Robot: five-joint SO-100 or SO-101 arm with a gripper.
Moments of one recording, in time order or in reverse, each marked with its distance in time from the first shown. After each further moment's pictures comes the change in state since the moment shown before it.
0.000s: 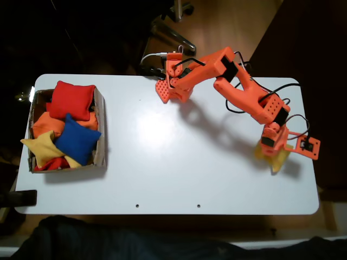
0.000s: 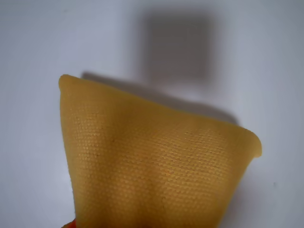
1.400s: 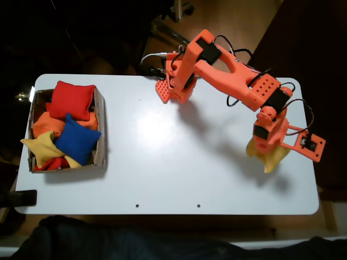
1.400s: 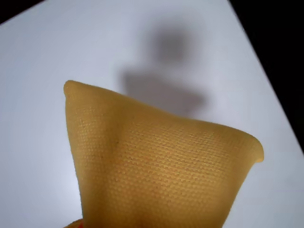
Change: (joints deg) arm 6.6 25.4 3.9 18.2 0.5
